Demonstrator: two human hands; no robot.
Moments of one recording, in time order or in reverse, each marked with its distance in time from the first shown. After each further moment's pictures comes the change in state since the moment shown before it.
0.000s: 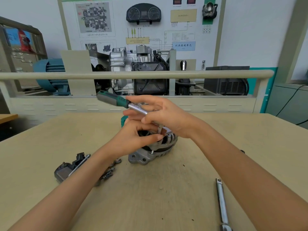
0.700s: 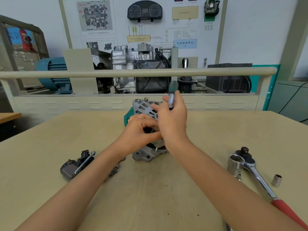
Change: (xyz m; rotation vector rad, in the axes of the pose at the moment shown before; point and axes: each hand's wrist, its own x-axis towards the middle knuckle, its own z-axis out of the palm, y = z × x) left_hand 0.002 -0.001 0.003 0.139 0.108 0.050; right_hand 0.011 0.022 0.039 0.086 0.902 0.016
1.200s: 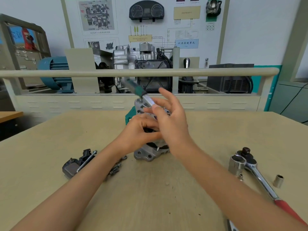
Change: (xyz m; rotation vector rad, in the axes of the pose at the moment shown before) left_hand -0.001 -0.002 -0.003 -0.121 -0.054 0.070; right_hand -0.011 0.001 -0.006 0.156 -0.209 -0.030
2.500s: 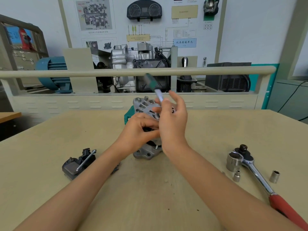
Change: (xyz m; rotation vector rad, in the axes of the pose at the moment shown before) left_hand -0.005 0.002 0.006 0.121 0.102 0.007; right_hand -0.001 0.001 0.011 0.134 0.290 0.054
